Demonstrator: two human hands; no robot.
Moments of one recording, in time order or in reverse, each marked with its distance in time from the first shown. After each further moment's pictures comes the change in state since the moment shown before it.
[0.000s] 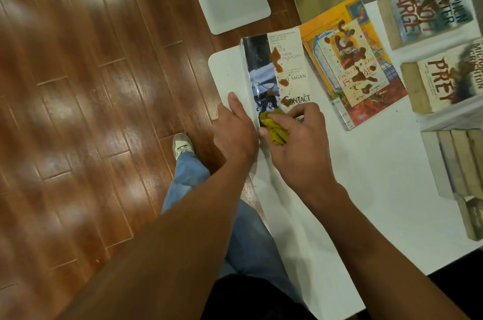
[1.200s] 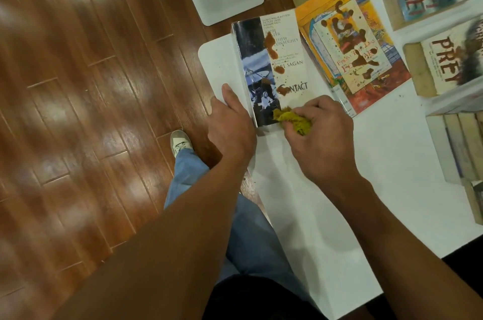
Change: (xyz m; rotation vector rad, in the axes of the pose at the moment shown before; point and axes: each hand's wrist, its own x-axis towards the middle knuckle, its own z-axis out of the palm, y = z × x) left_hand 0.000 0.002 0.000 0.026 0.007 0.019; right_hand 0.007 0.016 -0.017 -0.011 0.034 0.157
